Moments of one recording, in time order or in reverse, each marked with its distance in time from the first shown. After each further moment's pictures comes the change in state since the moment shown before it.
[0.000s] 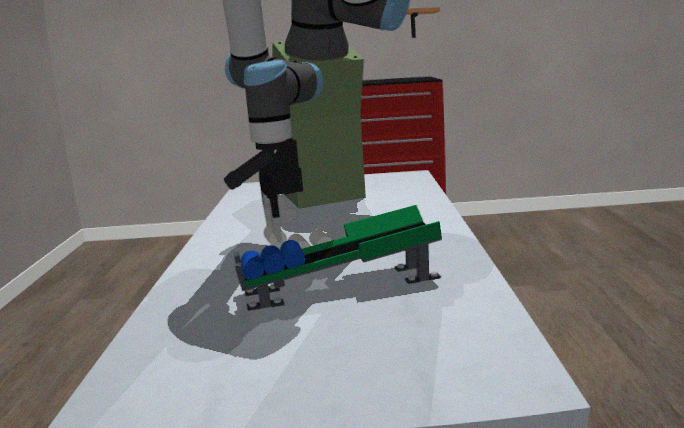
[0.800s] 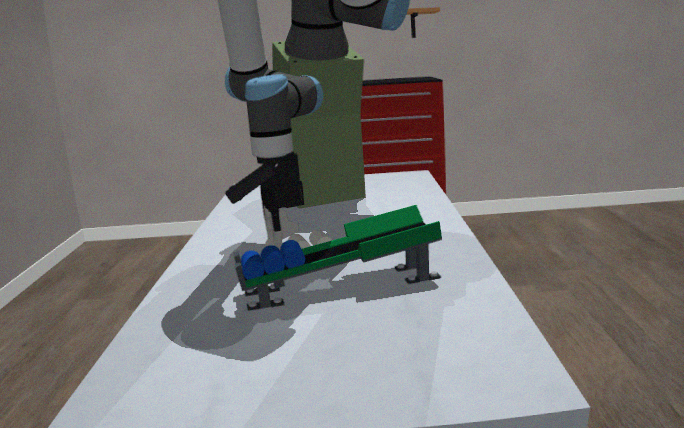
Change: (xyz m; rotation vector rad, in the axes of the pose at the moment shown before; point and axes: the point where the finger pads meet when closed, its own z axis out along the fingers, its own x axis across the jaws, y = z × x) arm -0.001 -0.001 0.031 0.001 -0.001 0.000
